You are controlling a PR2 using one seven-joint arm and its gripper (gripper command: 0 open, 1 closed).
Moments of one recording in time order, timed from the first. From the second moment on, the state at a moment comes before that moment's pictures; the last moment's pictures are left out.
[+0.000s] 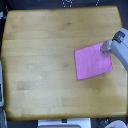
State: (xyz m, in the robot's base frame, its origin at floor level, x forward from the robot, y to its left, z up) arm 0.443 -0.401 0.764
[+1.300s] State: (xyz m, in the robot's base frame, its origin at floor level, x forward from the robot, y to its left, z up) arm 0.443 -0.414 0.730
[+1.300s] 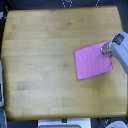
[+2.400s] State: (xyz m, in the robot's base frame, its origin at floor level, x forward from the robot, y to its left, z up) arm 0.461 -0.390 0.725
